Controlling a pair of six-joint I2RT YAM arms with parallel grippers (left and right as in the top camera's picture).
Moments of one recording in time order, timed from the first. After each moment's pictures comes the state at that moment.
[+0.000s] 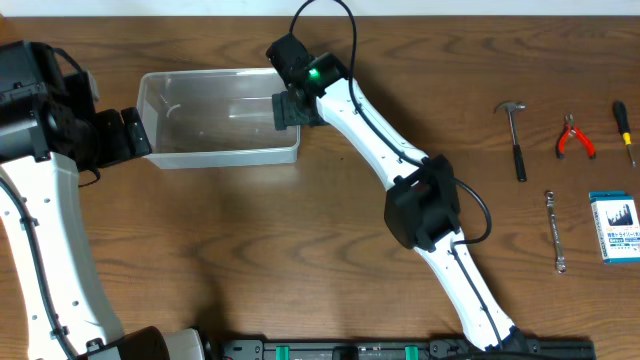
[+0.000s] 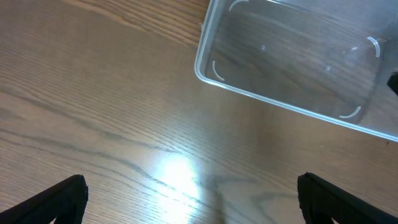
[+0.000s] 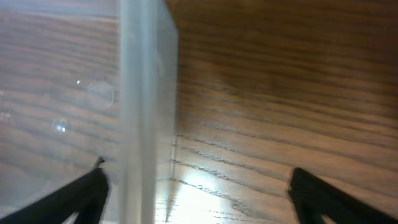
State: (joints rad) left arm 0.31 1.50 1.71 -1.38 0.00 -0.02; right arm 0.63 2.61 2.52 -1.17 0.07 0.53
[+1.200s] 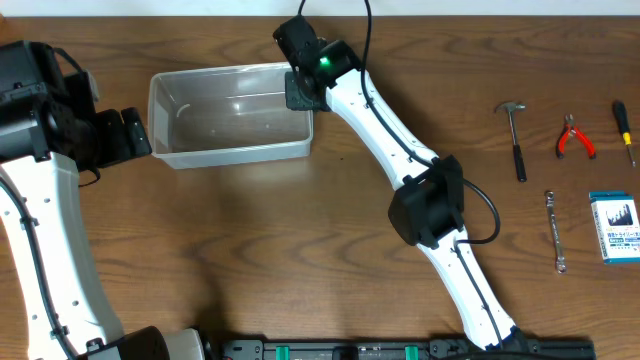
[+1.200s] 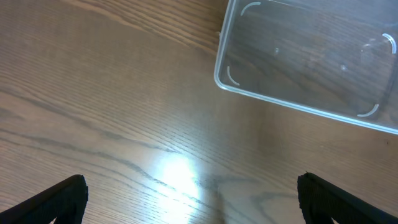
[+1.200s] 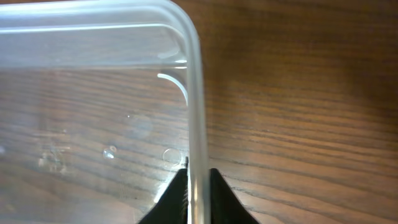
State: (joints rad) left arm 0.31 1.50 1.71 -1.38 0.00 -0.02; right arm 0.60 2.61 2.62 -1.16 0.09 0.54
